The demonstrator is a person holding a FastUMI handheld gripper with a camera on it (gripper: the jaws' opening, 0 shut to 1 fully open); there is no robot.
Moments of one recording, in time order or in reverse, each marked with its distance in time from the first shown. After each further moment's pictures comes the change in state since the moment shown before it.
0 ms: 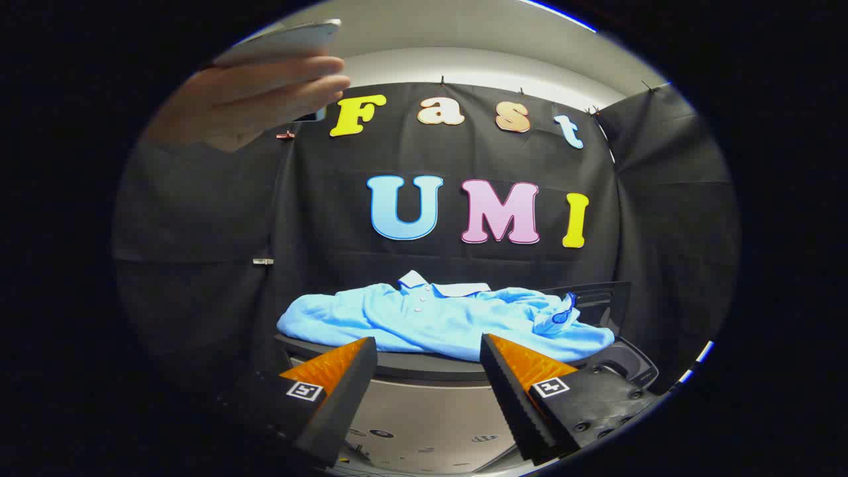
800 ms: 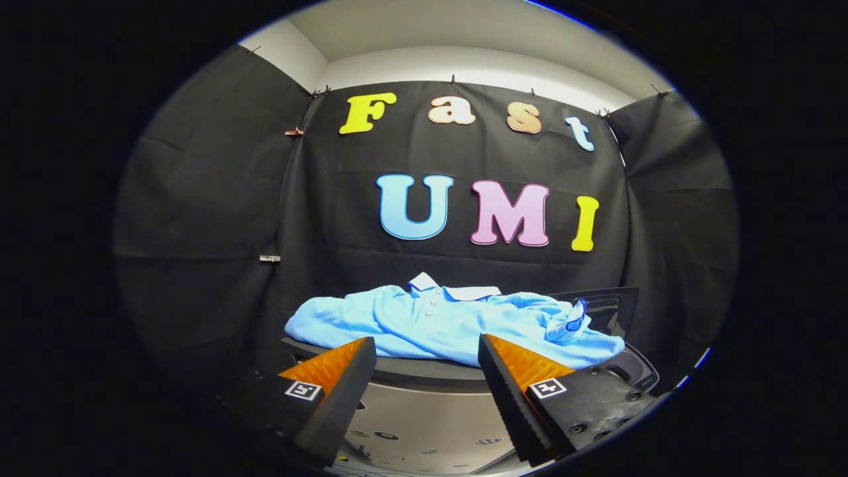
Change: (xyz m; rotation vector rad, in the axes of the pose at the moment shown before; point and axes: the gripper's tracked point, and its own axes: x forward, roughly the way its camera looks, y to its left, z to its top) arm 0.005 0.007 0.008 -0.020 0.005 0.015
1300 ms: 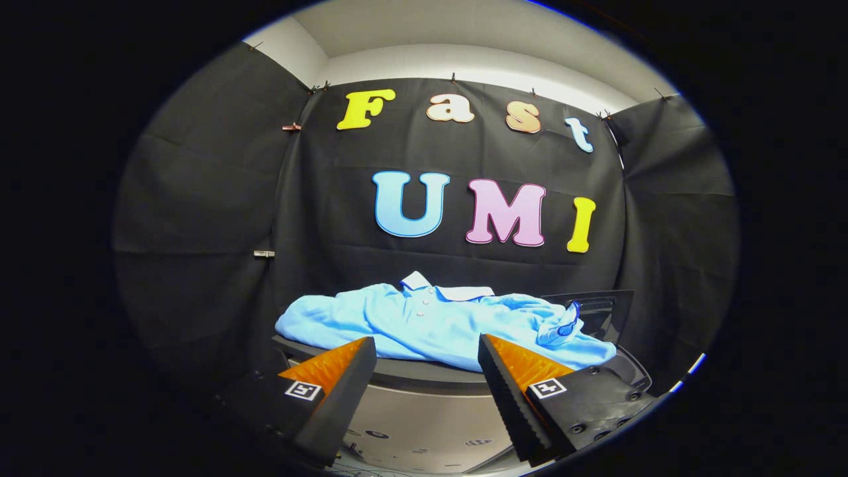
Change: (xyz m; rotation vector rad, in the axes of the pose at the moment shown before) arm 0.003 -0.007 0.002 -0.019 0.018 -0.019
